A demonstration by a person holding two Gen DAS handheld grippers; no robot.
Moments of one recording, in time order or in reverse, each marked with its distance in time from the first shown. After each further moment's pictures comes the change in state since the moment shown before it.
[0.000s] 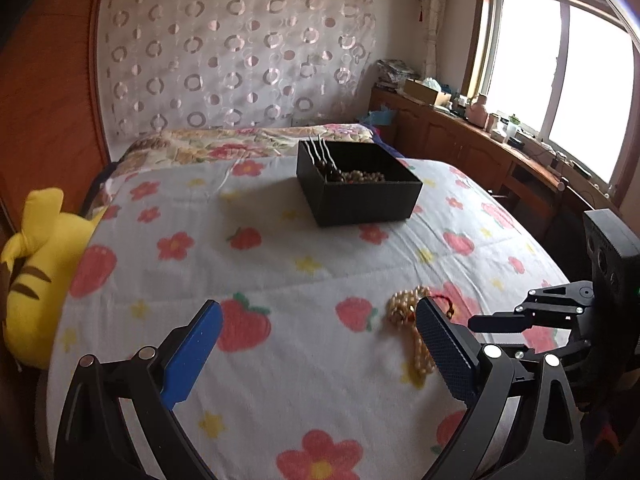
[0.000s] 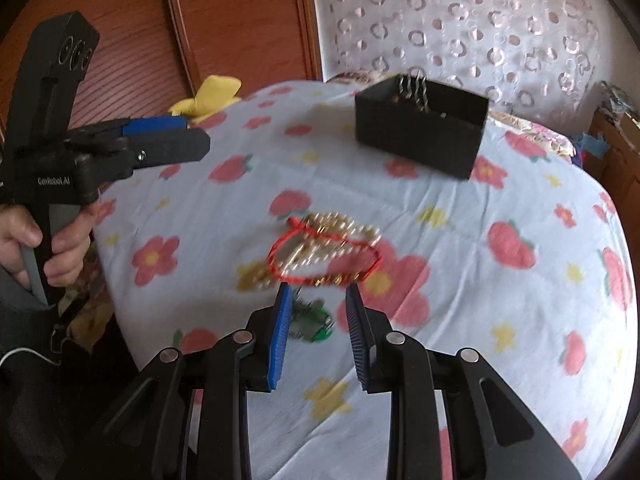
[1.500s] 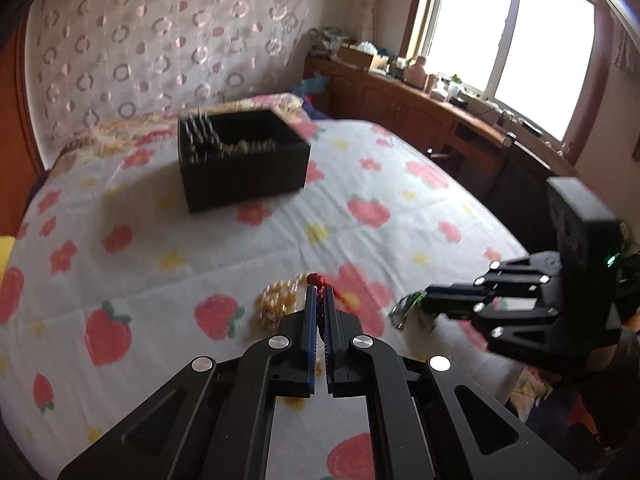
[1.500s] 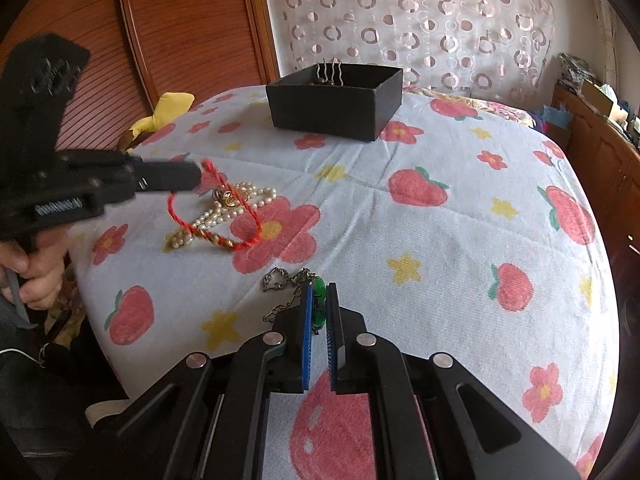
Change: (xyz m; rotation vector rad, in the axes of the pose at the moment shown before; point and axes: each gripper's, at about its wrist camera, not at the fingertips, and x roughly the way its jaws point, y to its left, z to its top) left arm 0.033 -0.084 0.002 0.121 0.096 -0.196; right arm -0.030 -0.060 -0.040 0.113 -0.050 -0.094
